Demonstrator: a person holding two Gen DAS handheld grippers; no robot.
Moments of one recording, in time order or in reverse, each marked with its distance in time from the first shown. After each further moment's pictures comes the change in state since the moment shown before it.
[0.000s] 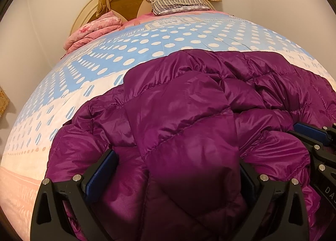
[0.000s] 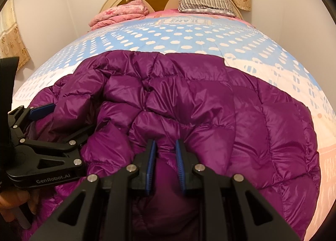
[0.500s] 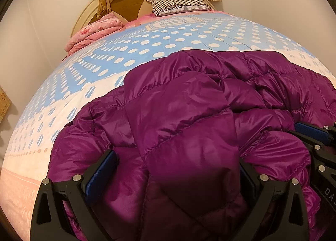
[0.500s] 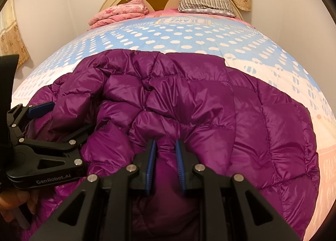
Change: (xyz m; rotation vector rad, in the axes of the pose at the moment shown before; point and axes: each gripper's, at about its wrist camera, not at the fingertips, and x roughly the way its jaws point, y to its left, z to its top) left arm -0.001 -0.002 0.001 0.009 -0.003 0.014; right arm 0.001 0.000 0.000 -0.004 0.002 -0.006
